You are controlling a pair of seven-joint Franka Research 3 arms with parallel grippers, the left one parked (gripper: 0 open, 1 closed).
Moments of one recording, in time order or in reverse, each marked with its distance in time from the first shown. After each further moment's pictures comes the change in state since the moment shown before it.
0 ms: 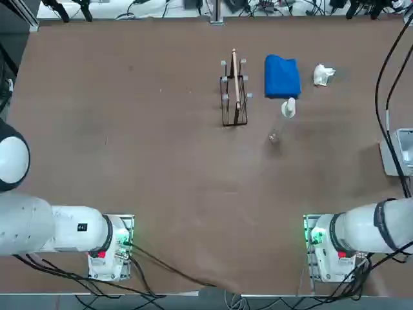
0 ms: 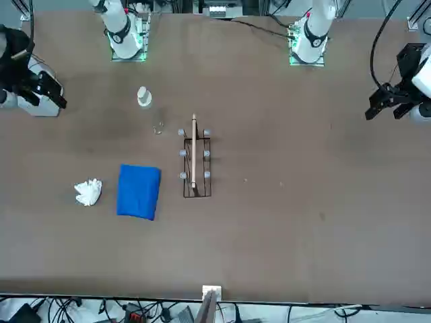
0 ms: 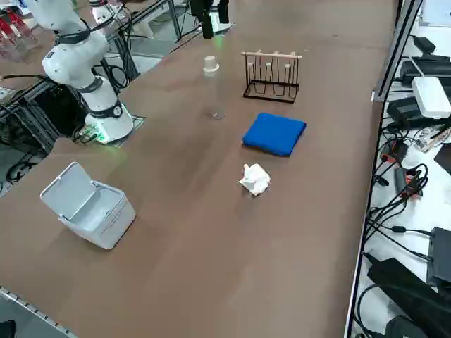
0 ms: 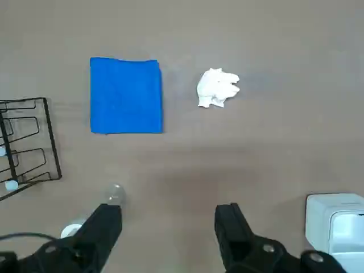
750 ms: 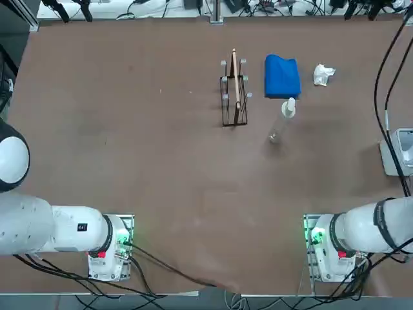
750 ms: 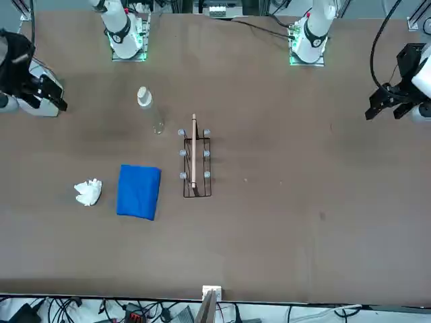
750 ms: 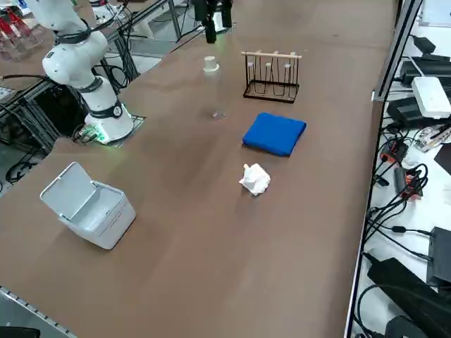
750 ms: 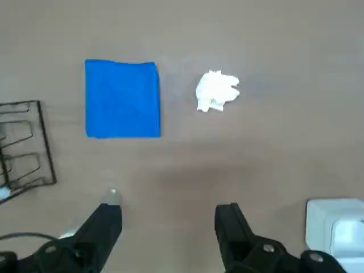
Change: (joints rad) arm 0.000 0.053 0.000 0.005 -0.011 0.043 -0.001
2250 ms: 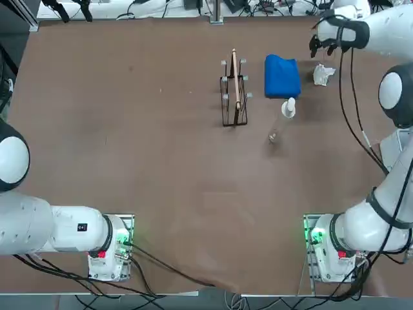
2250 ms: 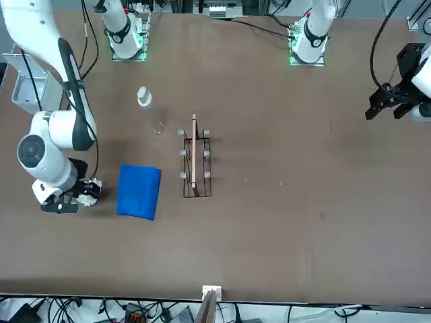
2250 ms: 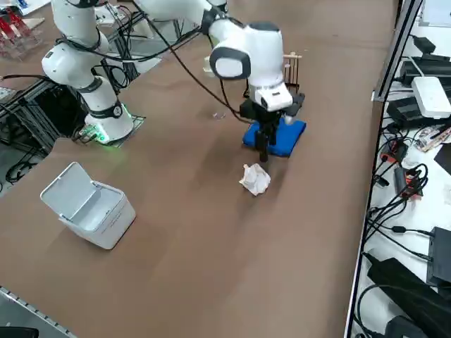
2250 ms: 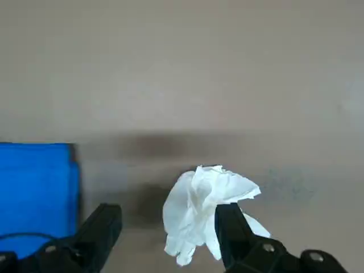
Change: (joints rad) arm -0.052 0.545 -0.011 -0.119 -0.134 0.750 -0.003
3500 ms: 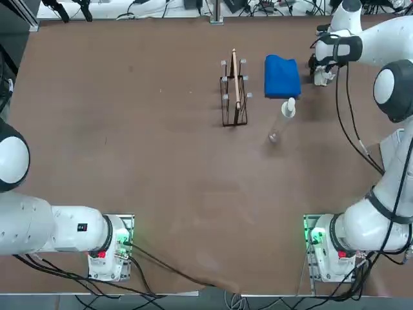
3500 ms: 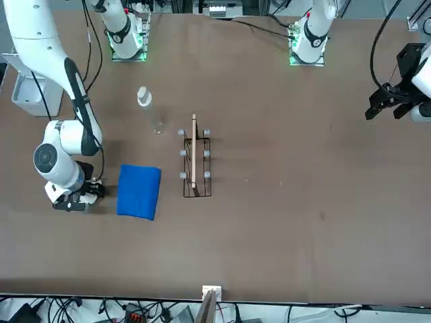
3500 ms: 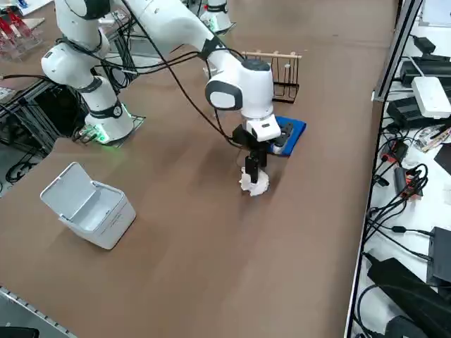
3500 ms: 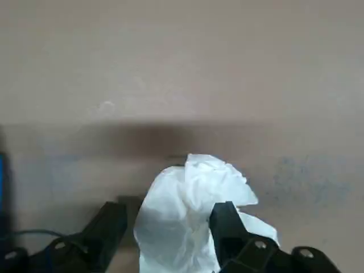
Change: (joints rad) arm -0.040 0.078 -0.004 -0.067 -0.007 0.130 0.000
